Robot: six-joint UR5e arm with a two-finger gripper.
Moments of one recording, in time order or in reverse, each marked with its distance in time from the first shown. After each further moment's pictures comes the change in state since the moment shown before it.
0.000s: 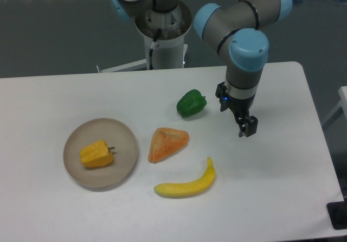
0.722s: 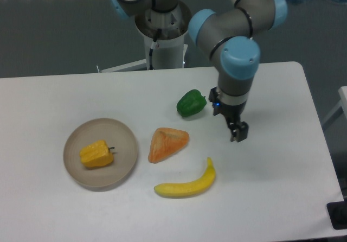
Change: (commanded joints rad) arm -0.142 -0.014 -0.012 0.003 -0.003 -0.108
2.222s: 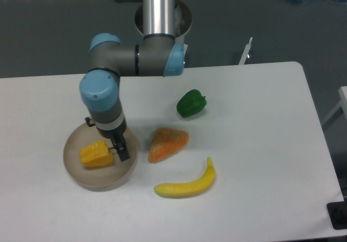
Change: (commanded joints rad) arm -0.451 -0.149 0.004 0.081 0.002 -0.462
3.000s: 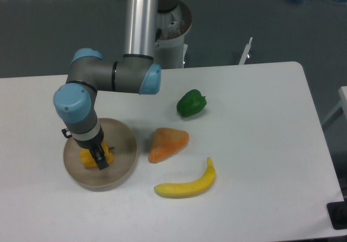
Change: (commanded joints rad) arm -0.034 -0.057 0.009 0.100 0.000 -0.045
